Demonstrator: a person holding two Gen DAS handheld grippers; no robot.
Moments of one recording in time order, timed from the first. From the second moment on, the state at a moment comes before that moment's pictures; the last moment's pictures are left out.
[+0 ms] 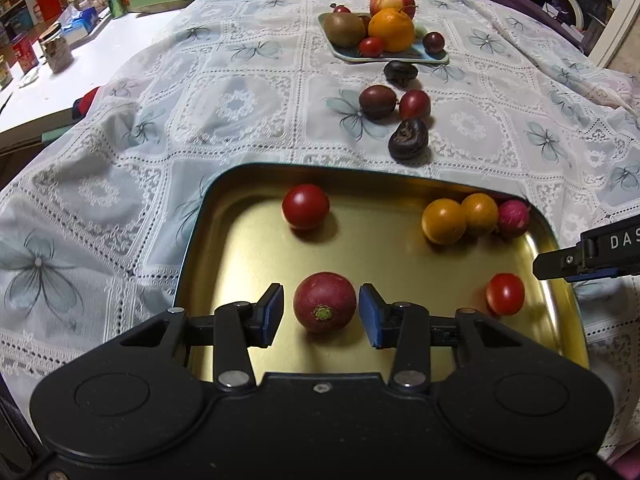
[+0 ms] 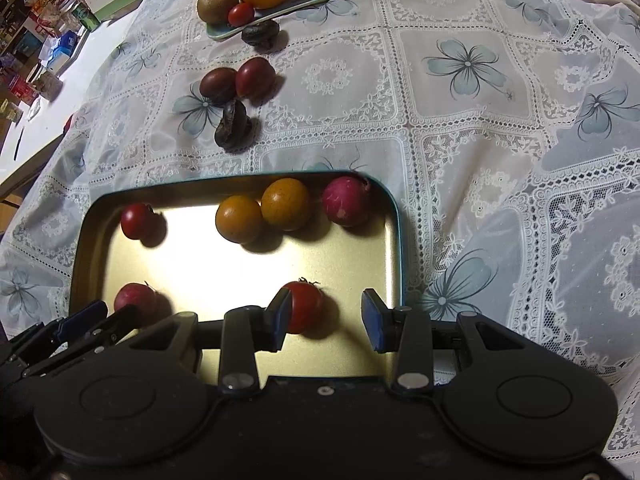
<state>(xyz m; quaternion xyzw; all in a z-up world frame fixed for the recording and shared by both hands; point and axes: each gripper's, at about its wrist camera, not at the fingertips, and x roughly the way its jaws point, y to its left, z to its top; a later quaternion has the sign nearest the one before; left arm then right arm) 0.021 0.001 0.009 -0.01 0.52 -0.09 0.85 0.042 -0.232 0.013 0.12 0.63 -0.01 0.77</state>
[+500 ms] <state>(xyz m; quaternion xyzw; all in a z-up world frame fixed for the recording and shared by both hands) 0.062 -0.016 0.024 0.01 0.52 -0.10 0.85 0.064 -0.233 0.044 0.11 0.61 -0.01 0.79</state>
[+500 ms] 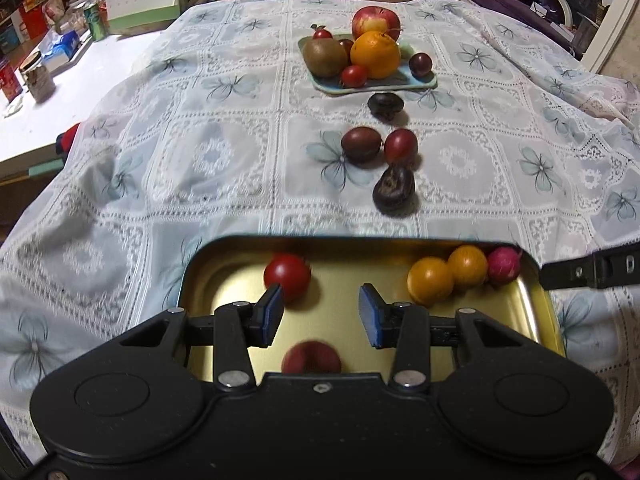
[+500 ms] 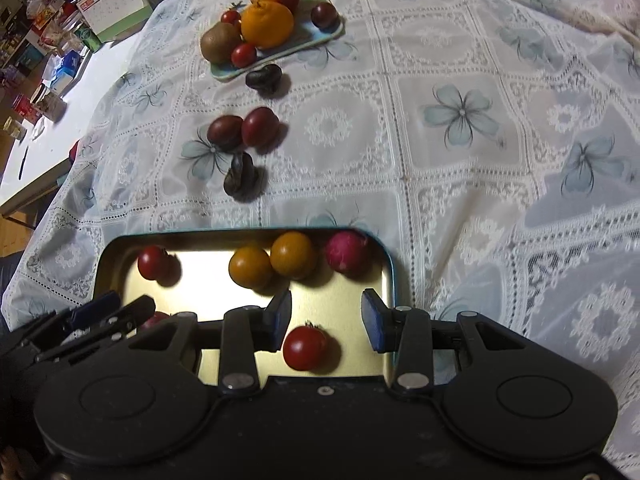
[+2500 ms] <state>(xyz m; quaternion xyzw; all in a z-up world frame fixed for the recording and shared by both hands) 0.171 -0.075 -0.023 0.02 0.54 -0.11 0.84 0.102 -0.244 0.004 0.14 0.64 -0.04 0.75</state>
